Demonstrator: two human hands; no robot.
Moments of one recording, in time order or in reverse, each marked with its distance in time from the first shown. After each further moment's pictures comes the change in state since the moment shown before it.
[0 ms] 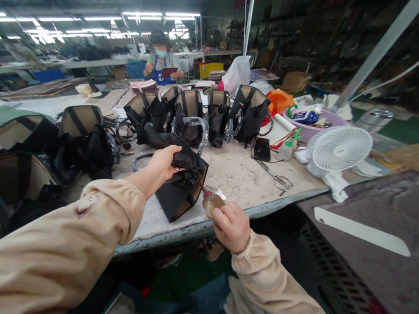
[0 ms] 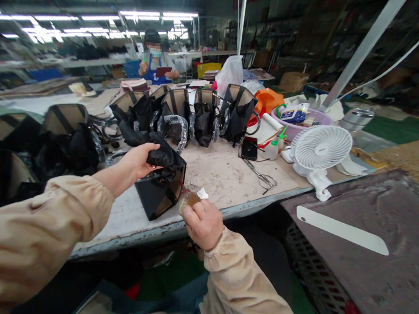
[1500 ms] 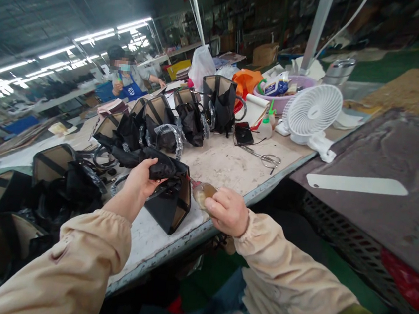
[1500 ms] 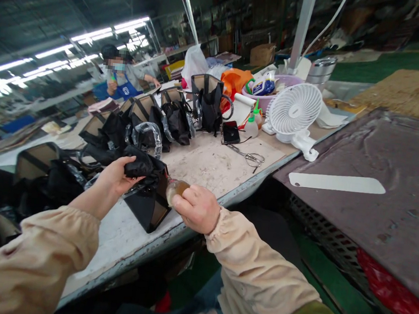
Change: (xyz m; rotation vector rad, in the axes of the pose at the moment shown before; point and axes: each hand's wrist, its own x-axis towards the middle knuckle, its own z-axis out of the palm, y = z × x) left_hand -0.001 0.000 0.006 0.097 0.006 0.004; right_hand 0.019 0.019 -0.011 0.003 0.115 0.016
